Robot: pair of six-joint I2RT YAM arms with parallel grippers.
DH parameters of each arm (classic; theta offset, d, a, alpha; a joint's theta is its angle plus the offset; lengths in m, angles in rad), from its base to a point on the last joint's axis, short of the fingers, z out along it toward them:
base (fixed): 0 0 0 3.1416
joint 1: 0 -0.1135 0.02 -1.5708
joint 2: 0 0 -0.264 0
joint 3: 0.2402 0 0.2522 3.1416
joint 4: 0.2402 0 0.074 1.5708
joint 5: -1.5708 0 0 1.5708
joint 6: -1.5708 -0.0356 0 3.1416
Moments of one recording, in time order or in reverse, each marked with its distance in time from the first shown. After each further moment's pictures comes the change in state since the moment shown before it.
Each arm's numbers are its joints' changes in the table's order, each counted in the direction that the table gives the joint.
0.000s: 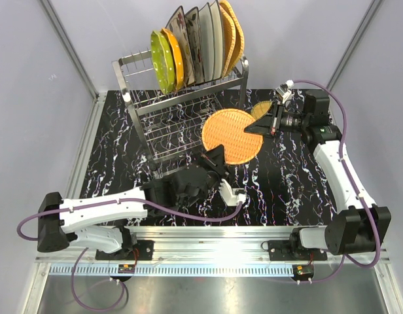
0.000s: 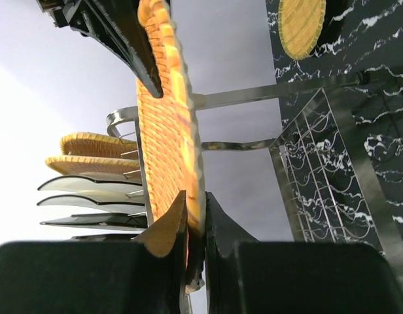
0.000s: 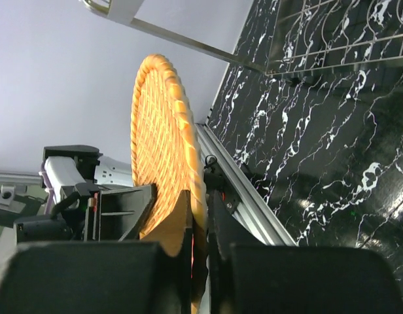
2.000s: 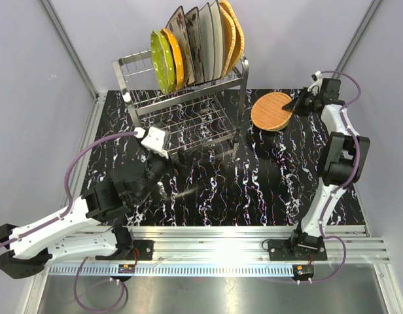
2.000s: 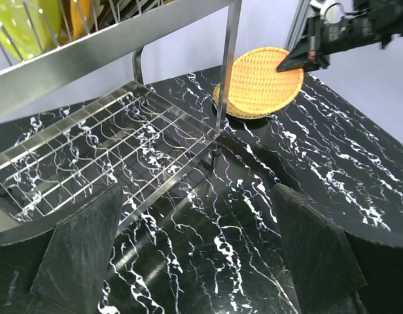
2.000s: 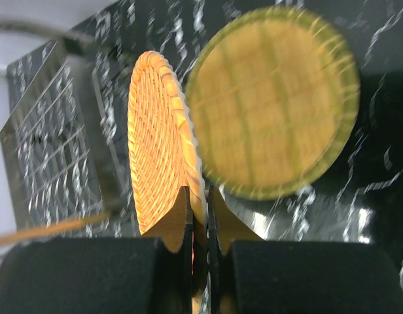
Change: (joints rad) left arm -0.142 0.396 -0.031 0.192 0.133 1.558; right arm 0.305 -0.694 0.424 0.021 -0.501 0.370
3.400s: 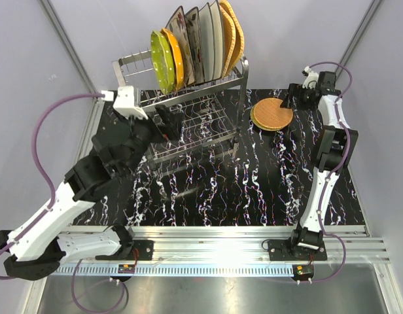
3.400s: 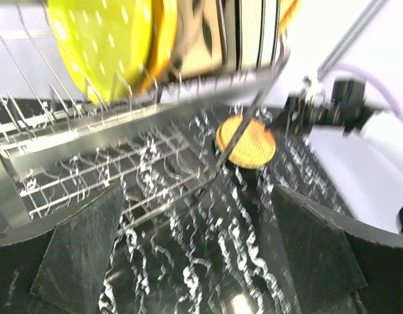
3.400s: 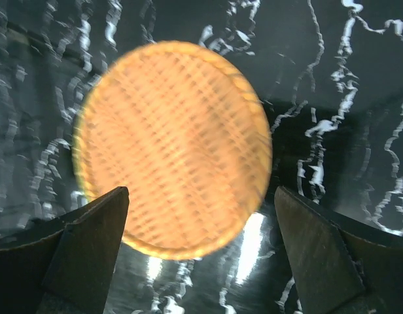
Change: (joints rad) left arm -0.187 -0.156 0.390 0.243 -0.017 0.271; right arm -0.002 -0.389 0.518 0.225 -0.094 0.381
